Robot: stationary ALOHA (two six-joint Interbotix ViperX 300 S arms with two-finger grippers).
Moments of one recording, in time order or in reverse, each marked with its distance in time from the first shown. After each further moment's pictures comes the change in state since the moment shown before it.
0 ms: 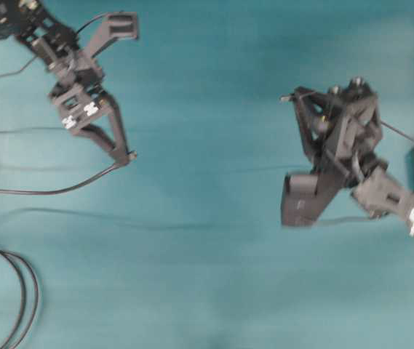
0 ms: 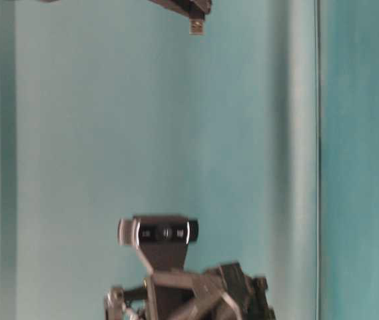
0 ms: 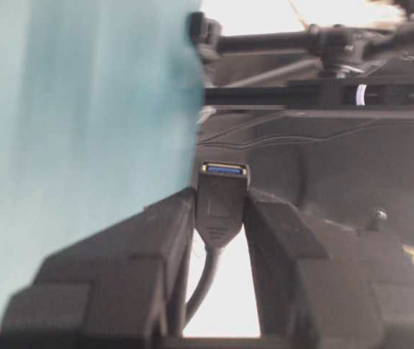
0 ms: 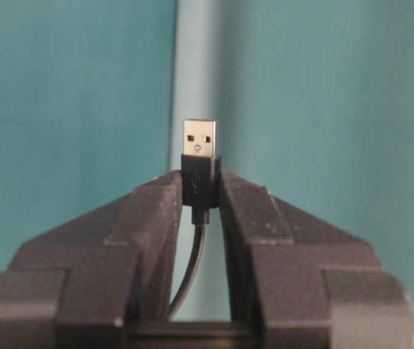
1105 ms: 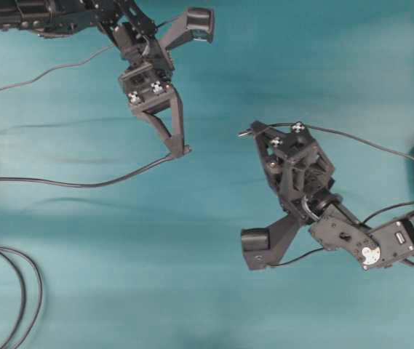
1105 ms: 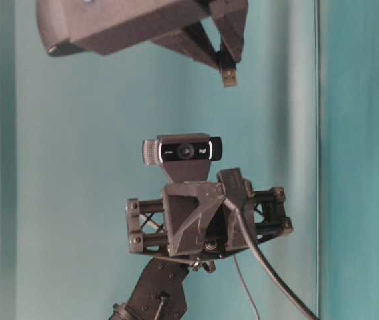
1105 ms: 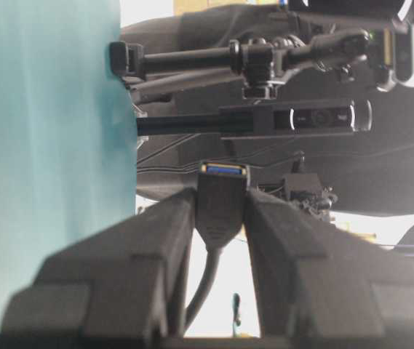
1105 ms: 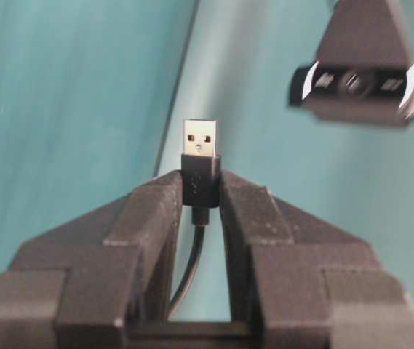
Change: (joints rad) left arm -0.069 0.313 -0.328 -0.077 0.144 -0.026; right arm 0.012 0.175 -0.130 -0.058 -0.057 -0.126
